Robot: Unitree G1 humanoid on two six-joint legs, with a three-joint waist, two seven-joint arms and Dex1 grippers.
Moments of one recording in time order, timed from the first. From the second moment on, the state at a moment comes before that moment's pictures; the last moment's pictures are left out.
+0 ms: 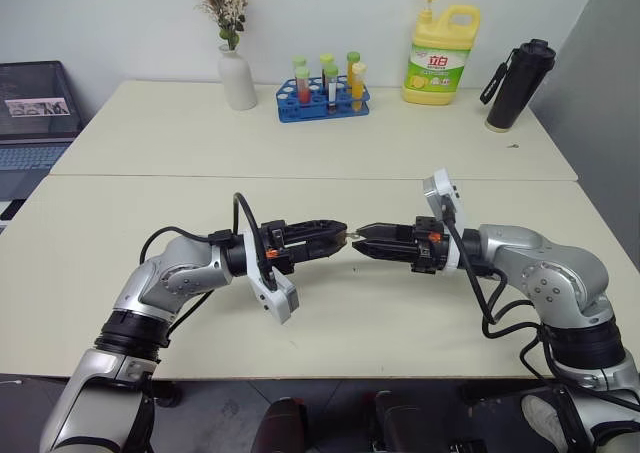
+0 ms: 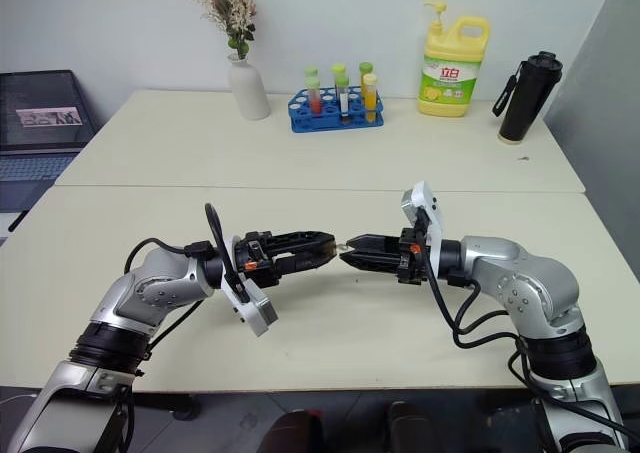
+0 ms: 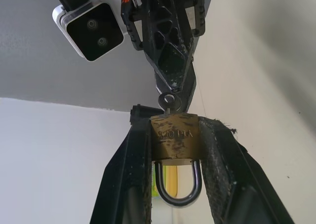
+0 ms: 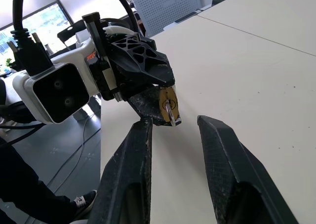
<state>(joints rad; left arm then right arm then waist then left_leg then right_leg) -0.51 0.67 -0.17 0.19 0.39 -1.10 -0.49 -0.52 -0.52 0.06 -0.31 0.81 0.91 0.83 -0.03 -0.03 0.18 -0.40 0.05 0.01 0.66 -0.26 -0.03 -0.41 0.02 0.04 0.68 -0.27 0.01</state>
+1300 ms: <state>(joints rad) -0.50 0.68 -0.19 0.19 0.43 -1.14 -0.44 -0.61 -0.38 -0.16 -0.13 1.26 1.42 0.46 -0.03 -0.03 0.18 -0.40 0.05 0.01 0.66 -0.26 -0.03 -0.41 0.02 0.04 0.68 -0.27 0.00</state>
